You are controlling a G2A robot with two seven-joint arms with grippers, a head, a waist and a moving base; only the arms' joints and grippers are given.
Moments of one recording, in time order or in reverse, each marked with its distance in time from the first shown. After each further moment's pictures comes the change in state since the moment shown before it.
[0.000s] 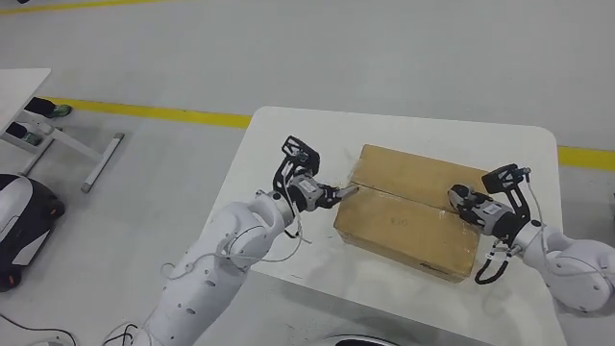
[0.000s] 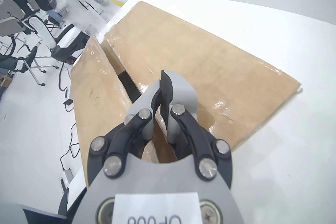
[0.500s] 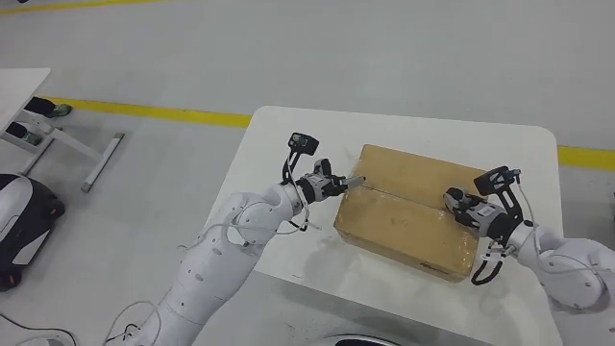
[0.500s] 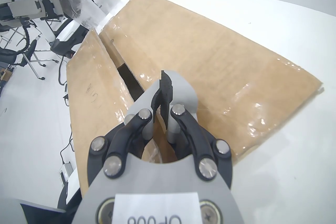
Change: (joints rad) left arm -0.169 -0.024 0.078 0.225 -0.328 0.039 -0.073; right arm 0.015 -0.004 -0.032 0.038 -0.015 -0.014 0.002
